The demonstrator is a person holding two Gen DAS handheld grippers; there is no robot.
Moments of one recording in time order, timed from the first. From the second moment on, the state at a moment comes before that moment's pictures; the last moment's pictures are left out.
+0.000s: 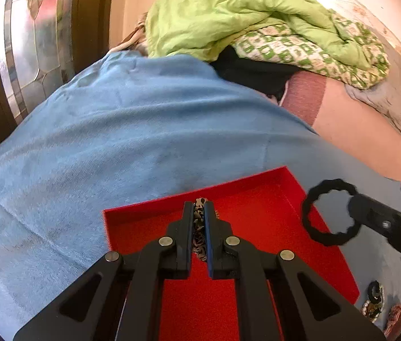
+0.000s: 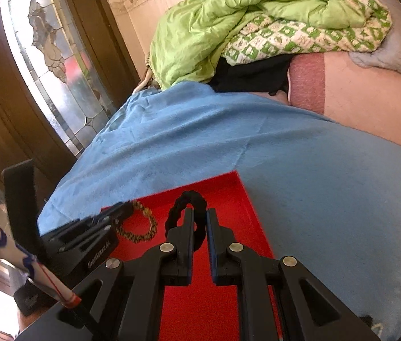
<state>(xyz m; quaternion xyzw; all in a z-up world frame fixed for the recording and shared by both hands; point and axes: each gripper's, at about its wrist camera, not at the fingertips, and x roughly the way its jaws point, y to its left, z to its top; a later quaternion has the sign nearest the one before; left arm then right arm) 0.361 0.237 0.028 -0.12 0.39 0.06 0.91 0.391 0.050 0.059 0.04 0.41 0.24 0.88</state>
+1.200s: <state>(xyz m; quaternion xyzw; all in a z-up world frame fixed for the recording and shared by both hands) 0.365 0.260 0.015 -0.15 0.41 0.10 0.89 0.448 0.082 -0.004 0.02 0.48 0.19 0.86</state>
